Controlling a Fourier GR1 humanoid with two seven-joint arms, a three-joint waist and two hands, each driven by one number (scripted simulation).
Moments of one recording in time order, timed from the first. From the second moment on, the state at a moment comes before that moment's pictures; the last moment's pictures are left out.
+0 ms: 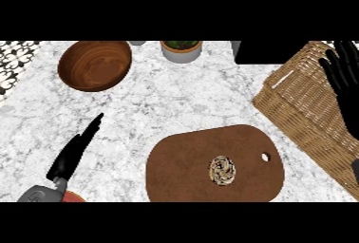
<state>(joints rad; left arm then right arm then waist) -0.09 0.44 -0.30 -1.30 0.04 0.09 0.06 -0.25 -0.52 0.02 -1.68 -0.40 -0.13 0.09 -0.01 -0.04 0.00</state>
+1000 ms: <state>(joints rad) -0.21 0.42 -0.05 -1.36 0.25 0.10 0.17 -0.36 -0.31 0.62 -1.95 -0.06 0.33 -0.22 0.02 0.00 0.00</state>
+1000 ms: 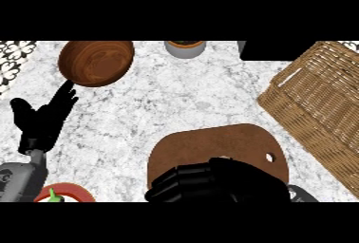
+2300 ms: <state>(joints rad) -0.19 0.40 -0.02 -1.38 0.22 0.09 0.18 -0.87 -0.70 0.27 -1.82 -0.33 0.91 0.45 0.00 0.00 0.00</state>
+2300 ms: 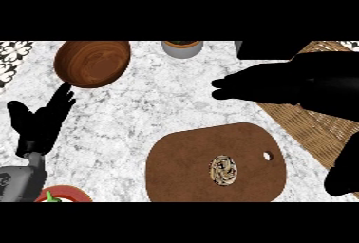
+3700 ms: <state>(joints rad) -0.21 0.35 0.05 -1.37 0.16 0.03 0.20 -0.33 -0.33 0.30 -1.66 0.45 0.70 -0.29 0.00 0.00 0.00</state>
